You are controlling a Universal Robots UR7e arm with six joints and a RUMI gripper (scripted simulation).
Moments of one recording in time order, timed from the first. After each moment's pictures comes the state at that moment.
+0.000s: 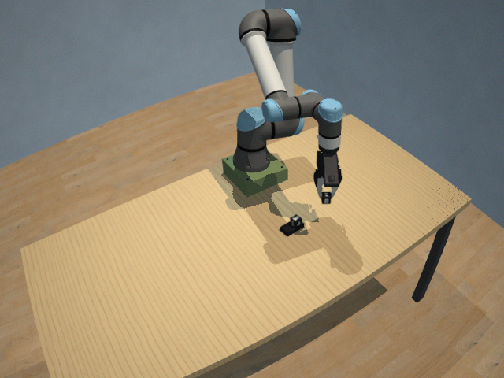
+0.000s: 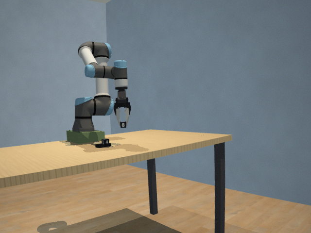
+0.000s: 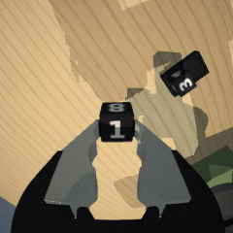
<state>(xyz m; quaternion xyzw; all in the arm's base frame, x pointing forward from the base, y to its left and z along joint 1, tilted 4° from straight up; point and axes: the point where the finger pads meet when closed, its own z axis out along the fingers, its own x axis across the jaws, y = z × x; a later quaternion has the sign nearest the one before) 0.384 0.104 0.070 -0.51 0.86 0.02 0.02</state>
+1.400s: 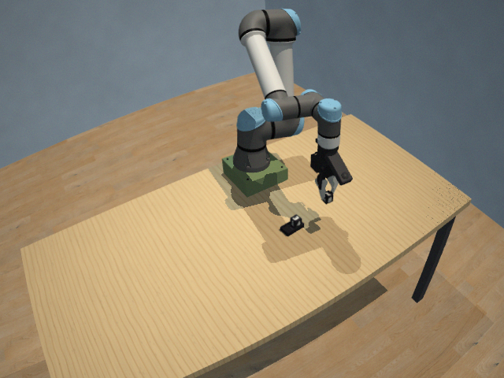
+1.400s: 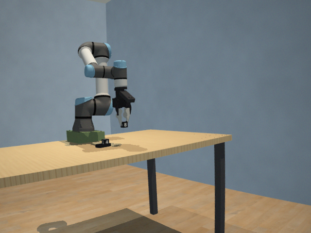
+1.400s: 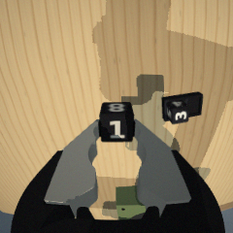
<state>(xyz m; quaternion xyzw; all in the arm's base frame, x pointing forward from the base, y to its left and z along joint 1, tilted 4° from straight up) 0.383 0.110 0.071 -0.71 0.70 0.02 0.03</state>
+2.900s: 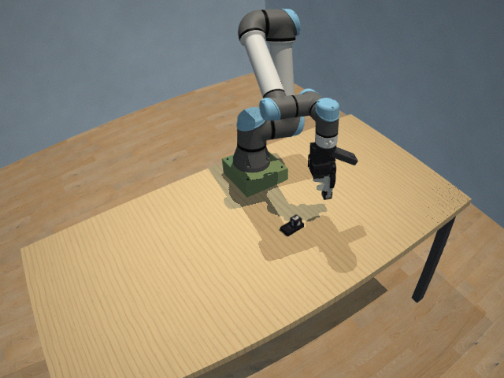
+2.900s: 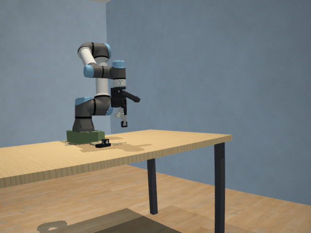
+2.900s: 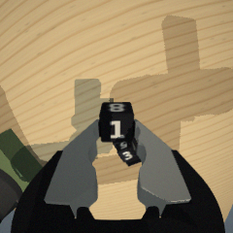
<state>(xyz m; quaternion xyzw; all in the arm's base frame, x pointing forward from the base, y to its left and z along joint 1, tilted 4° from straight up) 0.366 0.119 0.071 -0.99 0.14 0.00 0.03</state>
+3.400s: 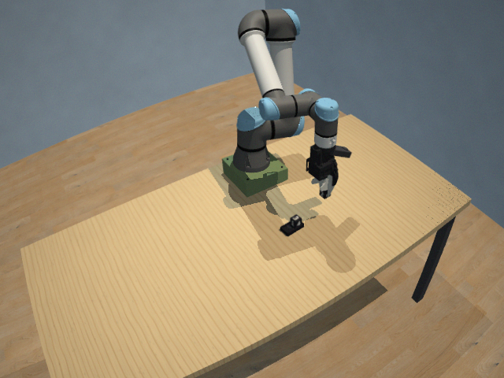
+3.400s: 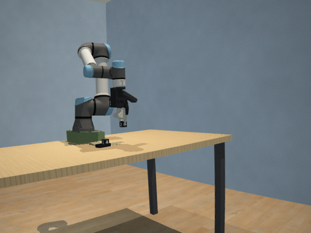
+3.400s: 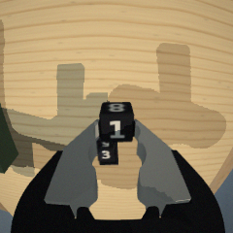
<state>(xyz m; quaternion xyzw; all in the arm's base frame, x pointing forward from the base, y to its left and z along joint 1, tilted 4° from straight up) 0.357 0.118 0.071 -1.00 -0.07 -0.01 0.03</state>
